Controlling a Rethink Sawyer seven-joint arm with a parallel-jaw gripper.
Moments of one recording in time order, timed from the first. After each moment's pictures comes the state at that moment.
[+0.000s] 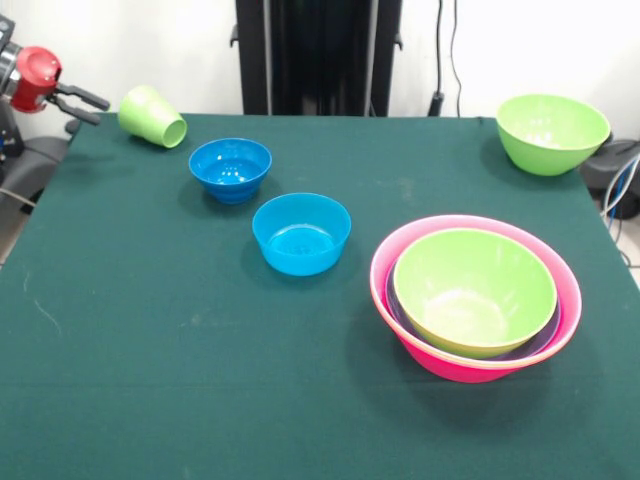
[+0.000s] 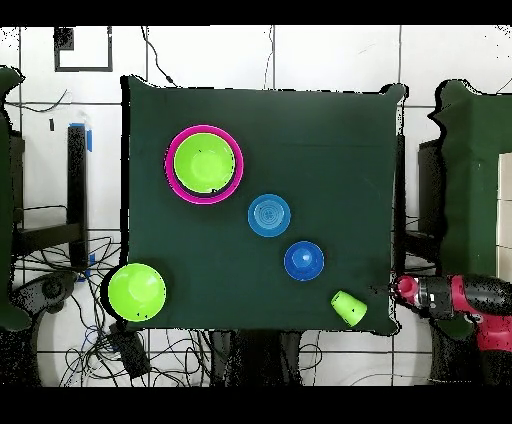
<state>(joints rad) -1.69 -0.05 0.85 1.42 -0.54 1.52 1.51</state>
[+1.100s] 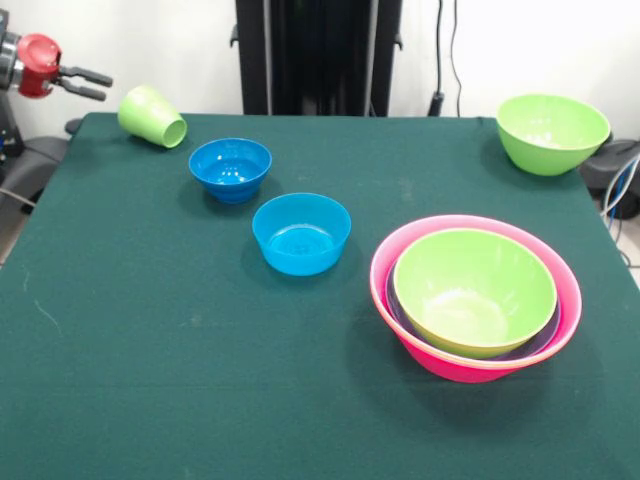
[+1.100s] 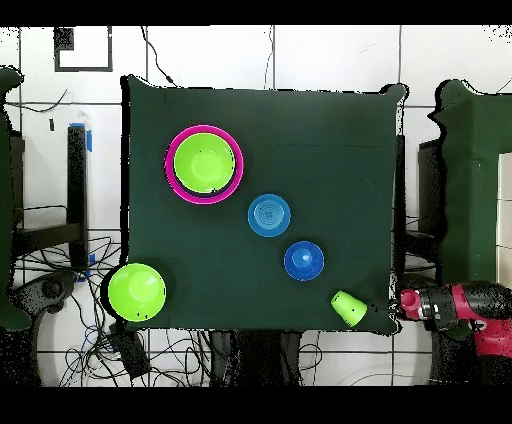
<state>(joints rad) -1.70 -0.02 0.81 1.38 -0.53 1.69 1.51</state>
